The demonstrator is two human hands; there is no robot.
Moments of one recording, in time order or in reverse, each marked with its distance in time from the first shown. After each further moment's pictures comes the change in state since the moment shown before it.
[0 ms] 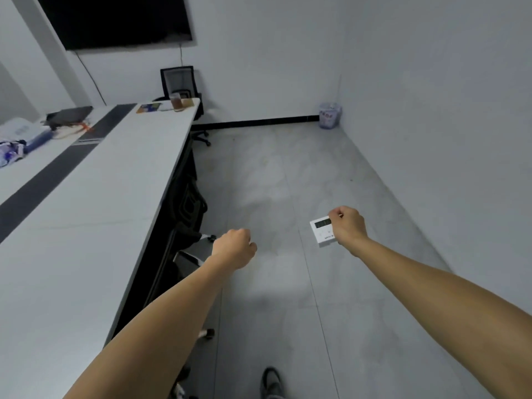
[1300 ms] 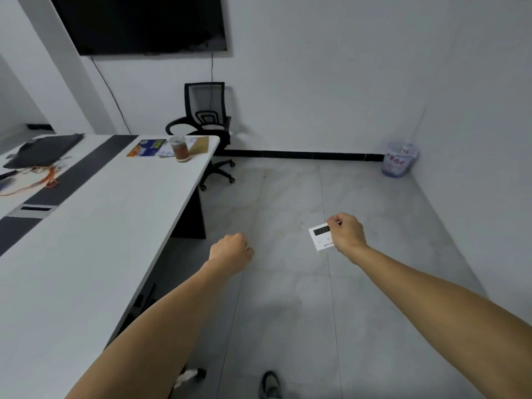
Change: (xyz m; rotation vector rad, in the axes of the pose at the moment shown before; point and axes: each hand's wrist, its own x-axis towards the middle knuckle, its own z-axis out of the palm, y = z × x) left_hand 0.888 -0.086 -0.200 -0.076 0.018 -0.238; right_hand 0.850 -0.306 0.324 -0.035 -0.190 -0.132
